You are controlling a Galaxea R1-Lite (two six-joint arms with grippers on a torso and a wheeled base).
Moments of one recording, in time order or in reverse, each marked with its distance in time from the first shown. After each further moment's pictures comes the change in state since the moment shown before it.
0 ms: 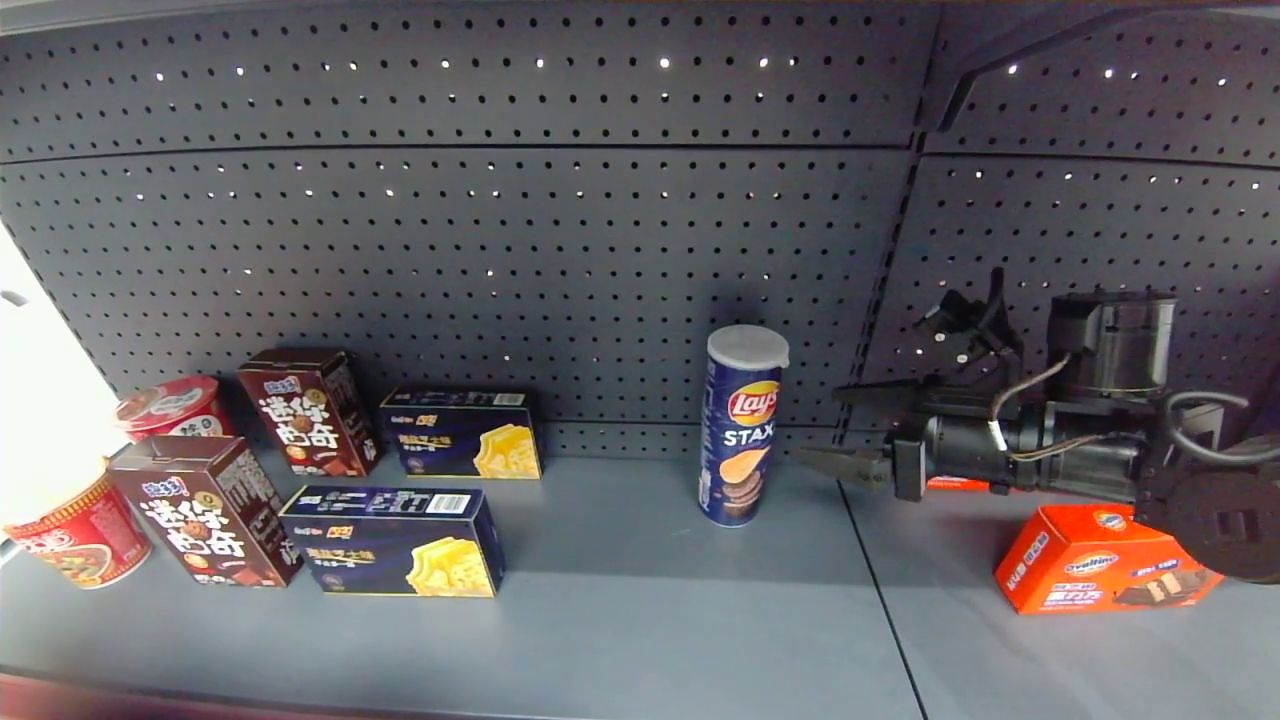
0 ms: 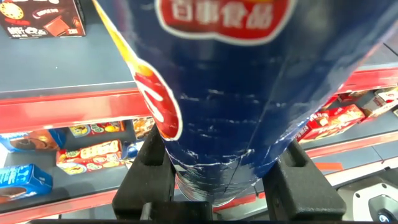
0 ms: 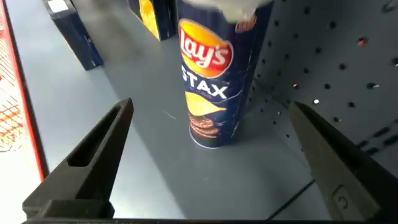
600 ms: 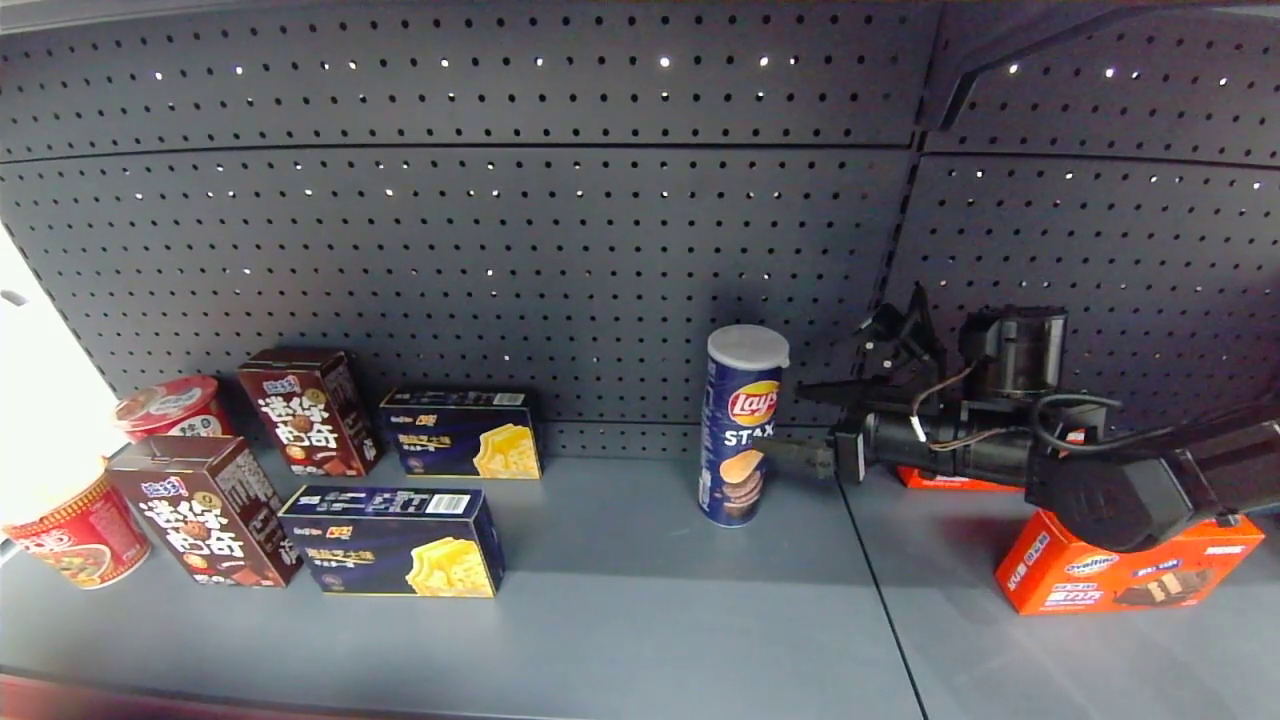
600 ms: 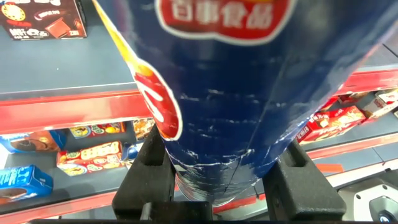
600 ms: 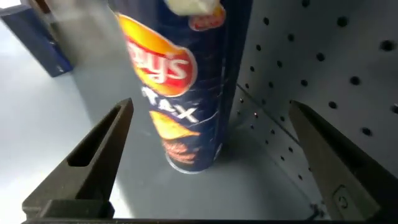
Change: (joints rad) left arm 0.002 -0.009 0.000 0.000 0.002 0.000; right arm 0.004 0.196 -0.123 -0.089 -0.003 0.002
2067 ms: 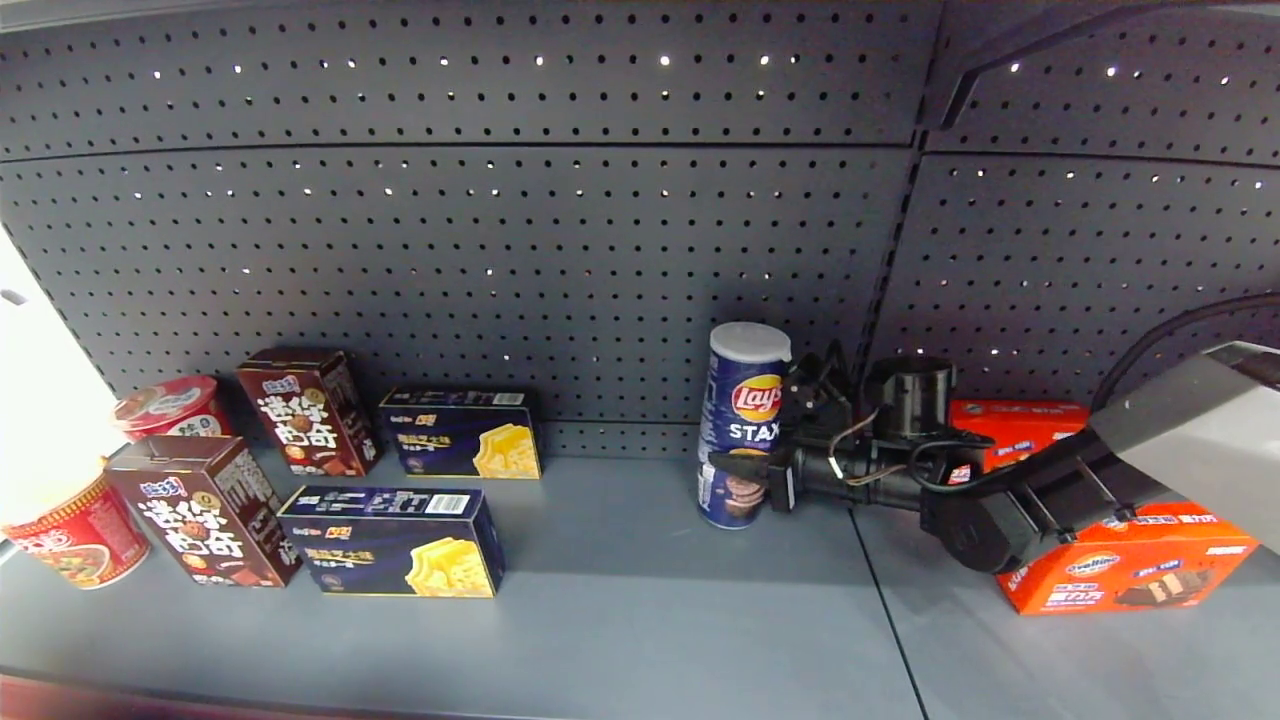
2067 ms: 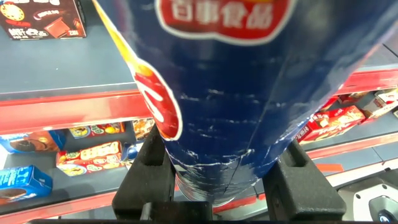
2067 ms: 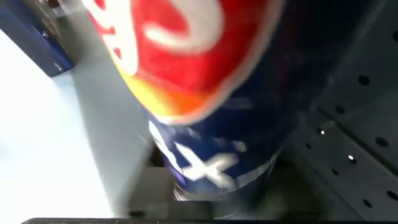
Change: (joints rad) left arm -0.001 -0.001 0.000 0.000 -0.001 0.000; right arm 0.069 0.214 -0.074 -0.150 0.029 0.092
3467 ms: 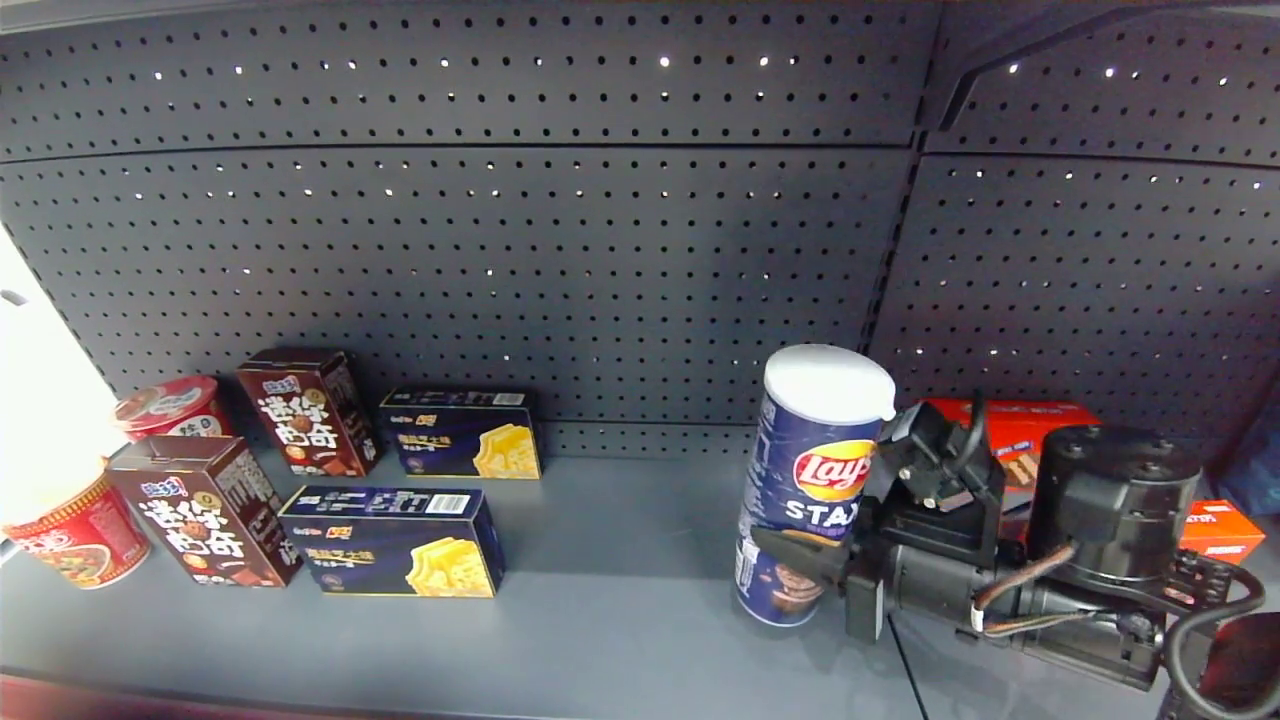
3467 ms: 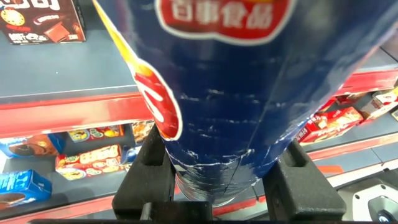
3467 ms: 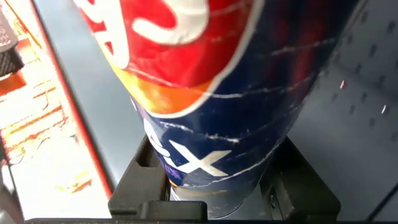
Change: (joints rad) left arm -0.015 -0.016 0.000 -0.001 0.005 0.000; right arm 0.221 -0.450 0.591 -0.215 -0.316 0.038
